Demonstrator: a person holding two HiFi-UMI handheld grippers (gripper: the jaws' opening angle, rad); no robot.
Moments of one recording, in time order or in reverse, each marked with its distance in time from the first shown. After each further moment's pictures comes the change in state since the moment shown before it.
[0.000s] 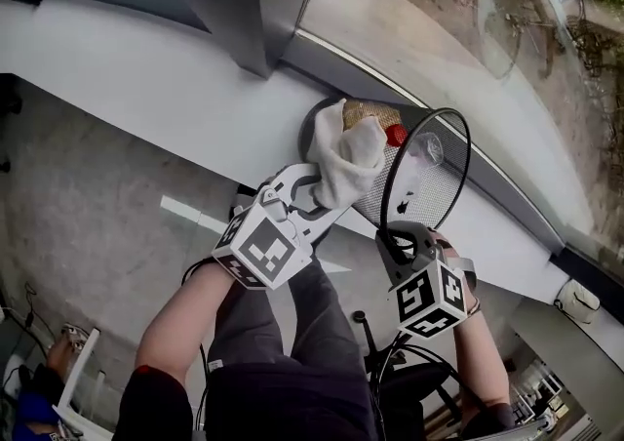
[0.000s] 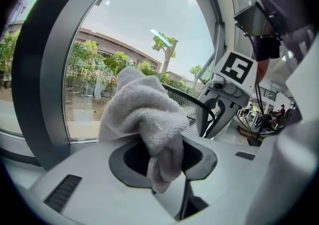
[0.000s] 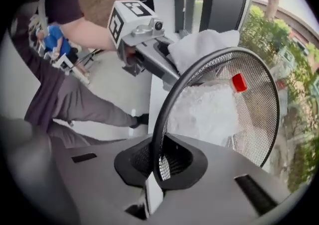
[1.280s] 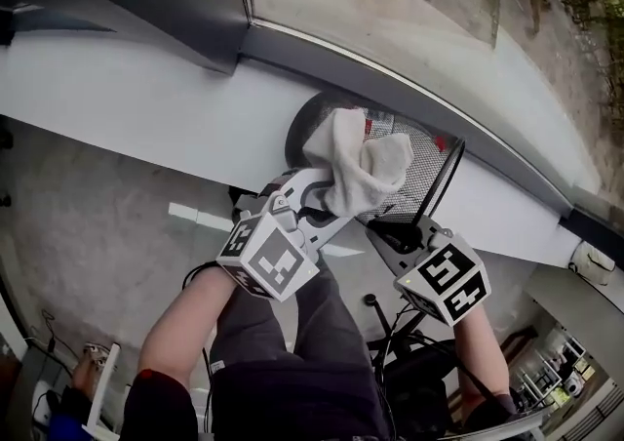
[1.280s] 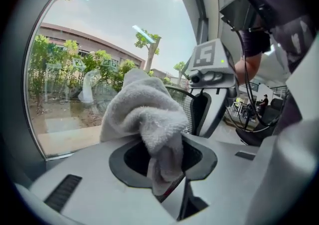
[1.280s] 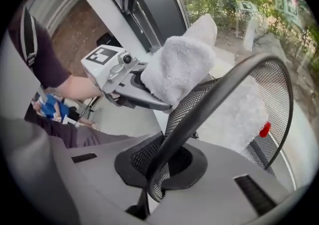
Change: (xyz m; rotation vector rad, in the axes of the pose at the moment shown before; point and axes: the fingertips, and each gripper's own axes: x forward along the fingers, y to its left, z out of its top) left arm 0.041 -0.048 0.012 0.126 0.025 -0.150; right arm -0.018 0.003 -0.010 0.501 -0.175 0.165
